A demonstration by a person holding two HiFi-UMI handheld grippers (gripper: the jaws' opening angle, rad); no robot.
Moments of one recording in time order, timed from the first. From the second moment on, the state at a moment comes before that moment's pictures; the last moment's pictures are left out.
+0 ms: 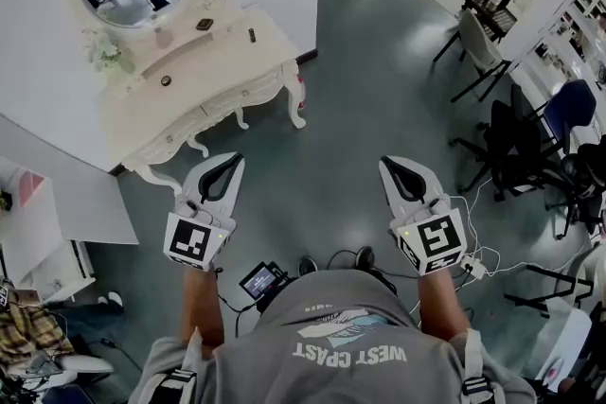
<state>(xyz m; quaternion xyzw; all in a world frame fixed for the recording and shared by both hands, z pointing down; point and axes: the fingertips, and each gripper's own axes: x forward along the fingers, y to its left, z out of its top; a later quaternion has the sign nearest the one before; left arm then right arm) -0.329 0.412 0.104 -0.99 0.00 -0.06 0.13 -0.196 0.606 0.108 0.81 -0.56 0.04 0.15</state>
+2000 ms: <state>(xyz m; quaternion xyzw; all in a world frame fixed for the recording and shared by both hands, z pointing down) -0.081 0.321 0.128 -0.98 0.12 -0.11 0.11 0.090 0.442 0.141 0.71 -0.69 0.06 0.09</state>
